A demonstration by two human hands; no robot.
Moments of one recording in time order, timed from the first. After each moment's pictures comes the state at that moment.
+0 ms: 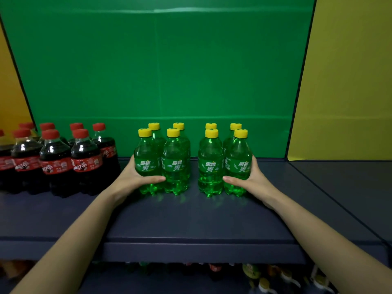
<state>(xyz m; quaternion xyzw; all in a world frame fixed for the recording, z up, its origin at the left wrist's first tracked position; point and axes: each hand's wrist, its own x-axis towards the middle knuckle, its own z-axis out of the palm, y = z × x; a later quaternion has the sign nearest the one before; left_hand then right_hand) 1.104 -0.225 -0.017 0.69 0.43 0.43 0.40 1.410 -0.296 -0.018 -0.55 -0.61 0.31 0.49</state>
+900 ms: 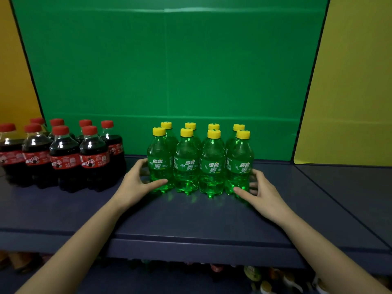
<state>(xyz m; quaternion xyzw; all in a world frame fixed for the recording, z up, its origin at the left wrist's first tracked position) 1.104 -0.238 -0.035 0.71 0.46 0.47 0.26 1.406 -0.318 -0.034 -0.63 -0.64 0.18 0.40</state>
